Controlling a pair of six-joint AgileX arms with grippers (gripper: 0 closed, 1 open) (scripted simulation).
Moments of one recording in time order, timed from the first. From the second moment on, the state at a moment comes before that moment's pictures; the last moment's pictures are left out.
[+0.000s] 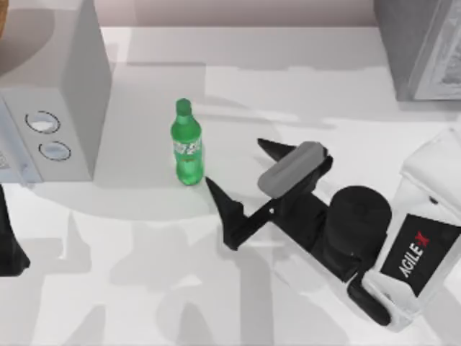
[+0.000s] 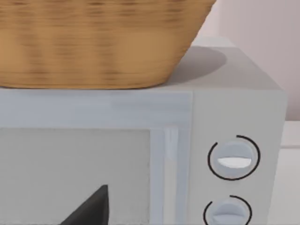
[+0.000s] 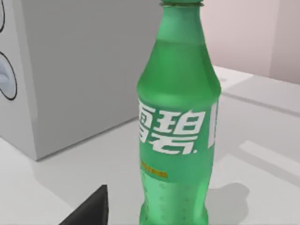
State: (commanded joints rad) left arm 0.00 0.00 0.00 0.00 0.00 0.00; right arm 0.69 2.28 0.70 1.56 -0.03 0.01
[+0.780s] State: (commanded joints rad) left arm 0.00 0.00 0.00 0.00 0.00 0.00; right arm 0.72 2.39 0.83 1.56 -0.03 0.01
